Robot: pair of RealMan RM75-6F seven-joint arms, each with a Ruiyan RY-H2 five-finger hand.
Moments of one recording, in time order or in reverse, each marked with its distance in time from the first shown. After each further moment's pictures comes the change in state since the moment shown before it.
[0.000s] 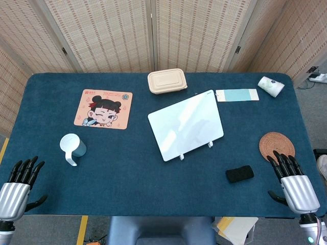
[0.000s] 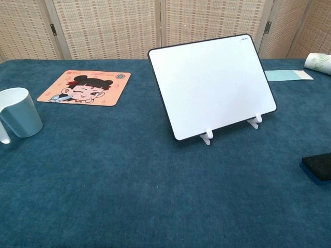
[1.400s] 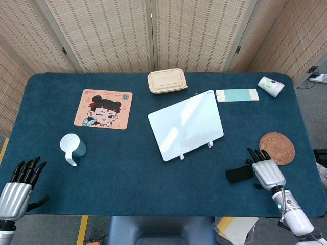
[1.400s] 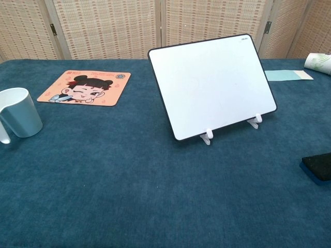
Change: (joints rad) left arm -0.006 0.004 0.006 -0.005 0.002 -0.011 -0.026; right arm 0.265 -0.095 0.082 0.053 0.342 -0.522 -0.299
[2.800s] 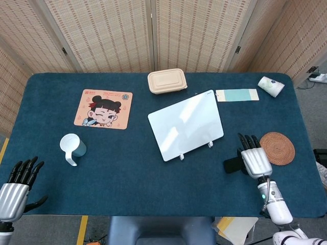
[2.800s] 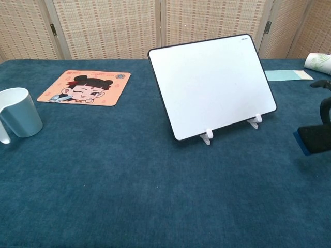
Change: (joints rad) left arm 0.008 0.008 0.000 0.000 0.008 0.017 -0.024; right arm 0.050 -0.185 0.057 0.092 -0.003 0.202 -0.039
